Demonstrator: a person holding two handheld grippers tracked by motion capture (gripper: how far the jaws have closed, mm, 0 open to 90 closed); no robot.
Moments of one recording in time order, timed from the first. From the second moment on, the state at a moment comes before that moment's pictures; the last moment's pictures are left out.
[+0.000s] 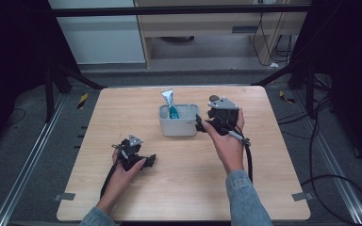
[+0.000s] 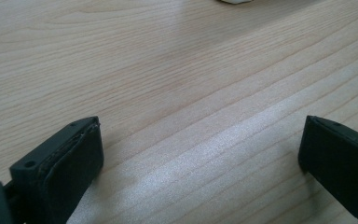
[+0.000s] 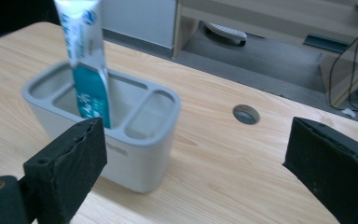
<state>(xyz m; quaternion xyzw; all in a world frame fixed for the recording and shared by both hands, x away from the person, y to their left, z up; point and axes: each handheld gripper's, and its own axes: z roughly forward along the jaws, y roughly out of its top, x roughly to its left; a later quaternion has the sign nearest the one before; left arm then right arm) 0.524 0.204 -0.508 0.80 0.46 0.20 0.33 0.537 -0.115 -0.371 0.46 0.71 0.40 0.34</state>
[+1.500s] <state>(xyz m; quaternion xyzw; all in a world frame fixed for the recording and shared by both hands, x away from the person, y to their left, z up) 0.525 0.202 -0.509 0.80 0.46 0.20 0.33 0.515 -0.248 -0.501 0.58 0.70 0.31 0.28</state>
